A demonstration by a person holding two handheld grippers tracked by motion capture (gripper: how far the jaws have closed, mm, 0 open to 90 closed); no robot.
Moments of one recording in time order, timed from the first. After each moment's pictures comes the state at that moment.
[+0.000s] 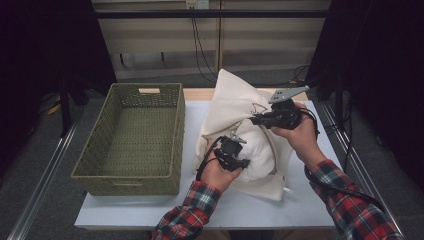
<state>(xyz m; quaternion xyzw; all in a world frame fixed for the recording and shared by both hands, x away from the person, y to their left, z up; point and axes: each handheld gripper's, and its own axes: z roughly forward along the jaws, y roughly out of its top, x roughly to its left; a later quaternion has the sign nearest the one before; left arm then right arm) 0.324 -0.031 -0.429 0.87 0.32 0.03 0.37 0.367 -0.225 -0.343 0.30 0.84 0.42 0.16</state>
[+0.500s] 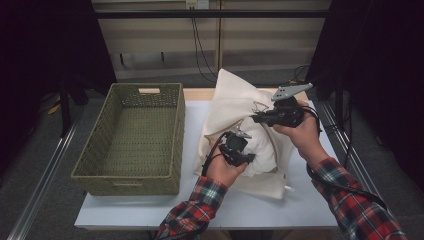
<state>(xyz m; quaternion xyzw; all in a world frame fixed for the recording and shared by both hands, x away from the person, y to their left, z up) 0.332 -0.045 -0.424 0.86 0.32 0.04 0.39 0.368 -0.231 -0.338 0.30 0.84 0.43 0.16</state>
